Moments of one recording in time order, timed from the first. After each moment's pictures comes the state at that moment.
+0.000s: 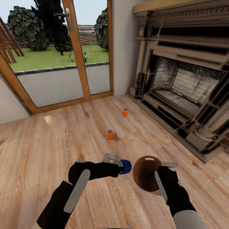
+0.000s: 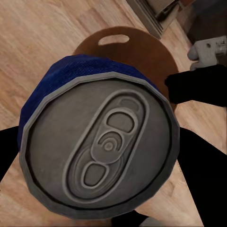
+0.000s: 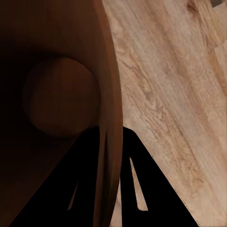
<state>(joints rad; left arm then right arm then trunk) -0.45 -0.08 -0.37 -1.57 0.51 1.05 -0.10 -0.51 0.05 -0.03 -1.09 0.01 0.92 -0.50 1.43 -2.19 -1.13</state>
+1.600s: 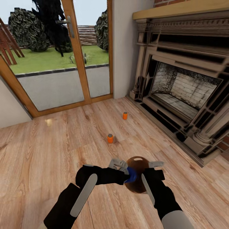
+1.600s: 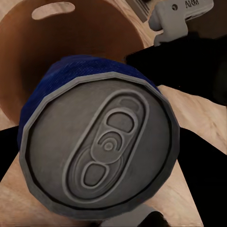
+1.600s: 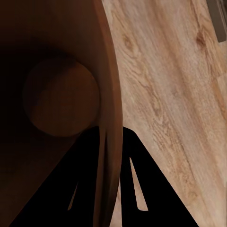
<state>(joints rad) -0.45 -0.10 -0.46 -1.50 0.50 1.05 -0.10 -0.51 0.13 0.10 -1.04 0.02 0.88 -0.56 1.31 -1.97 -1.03</state>
